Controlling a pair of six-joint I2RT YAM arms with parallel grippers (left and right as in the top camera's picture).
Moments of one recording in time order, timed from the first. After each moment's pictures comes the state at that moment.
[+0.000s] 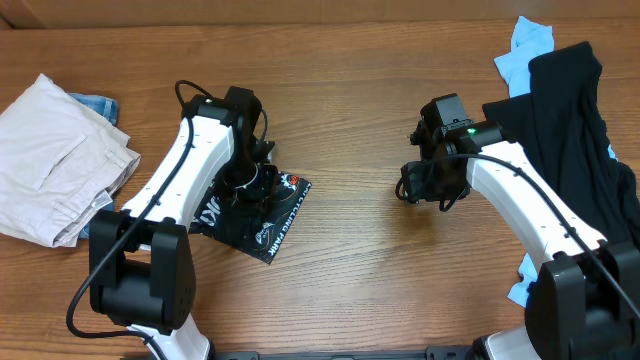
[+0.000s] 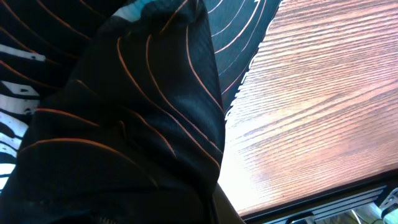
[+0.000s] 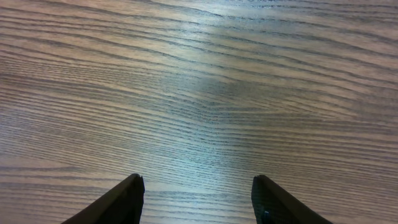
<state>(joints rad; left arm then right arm) -0.23 1.86 1.43 -1.31 0.23 -0.06 0.26 1.68 1.23 -1.01 -0.11 0.15</state>
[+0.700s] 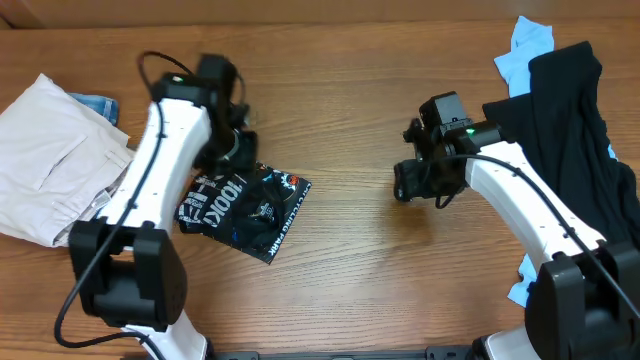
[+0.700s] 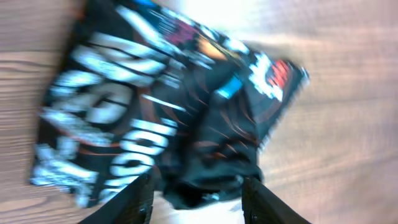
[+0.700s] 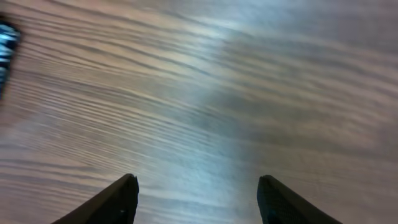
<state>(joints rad) -0.12 1.86 1.61 -1.29 0.14 -0.13 0.28 1.68 1.23 -0.95 -0.18 0.09</state>
